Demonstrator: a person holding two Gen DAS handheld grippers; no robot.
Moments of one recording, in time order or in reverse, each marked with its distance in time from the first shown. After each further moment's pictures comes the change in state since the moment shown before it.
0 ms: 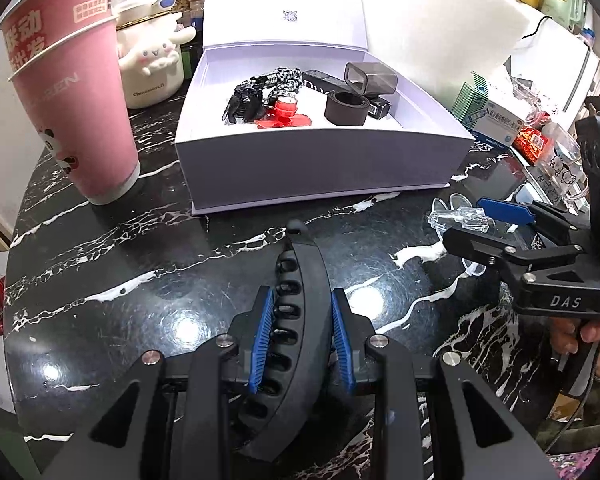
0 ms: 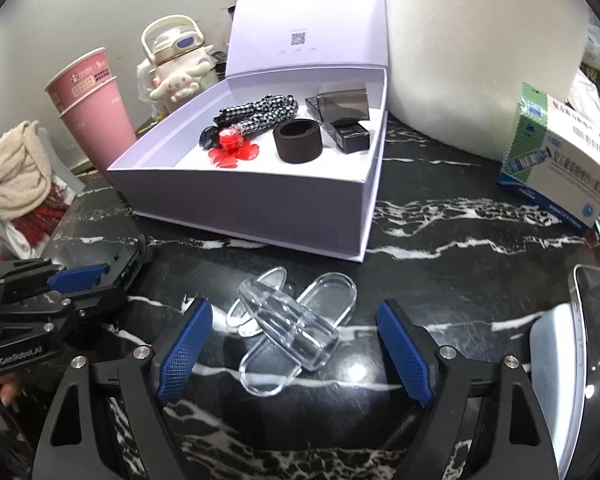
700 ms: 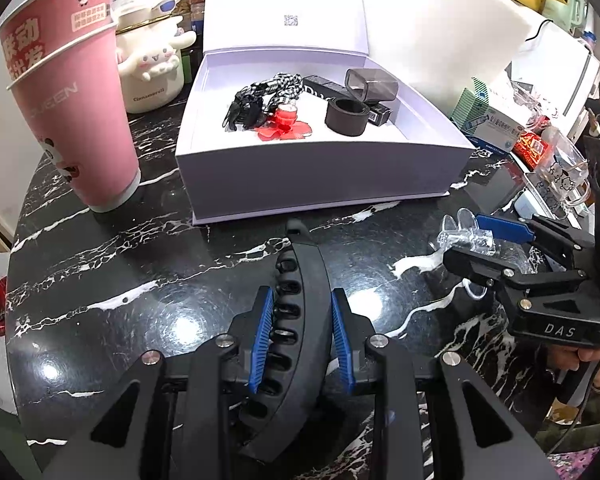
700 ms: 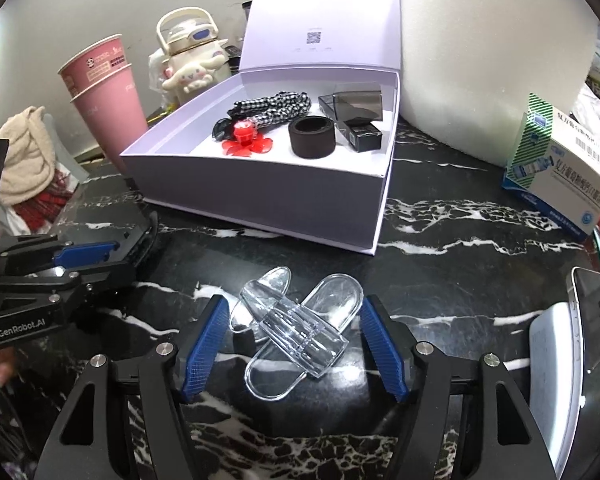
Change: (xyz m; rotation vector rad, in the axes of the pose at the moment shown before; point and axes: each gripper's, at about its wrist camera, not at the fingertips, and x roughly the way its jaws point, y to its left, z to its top) left arm -0.003 0.000 0.005 -0.004 -0.006 -0.006; right arm -0.007 0.008 -0.006 -0.038 0.003 0.005
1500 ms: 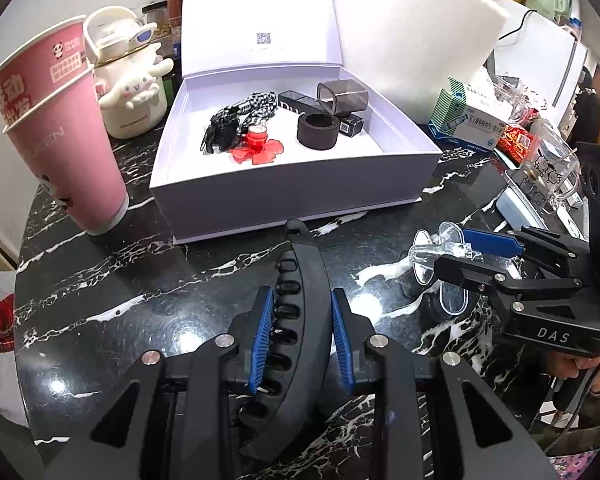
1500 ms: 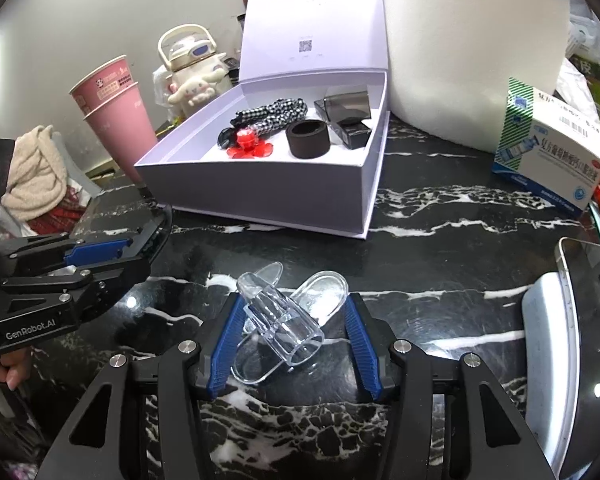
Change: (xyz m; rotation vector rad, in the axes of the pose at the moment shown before) left arm -0.012 -0.026 0.003 0.049 -0.030 0.008; right arm -0.017 -0.010 -0.010 0.054 -0.024 0.051
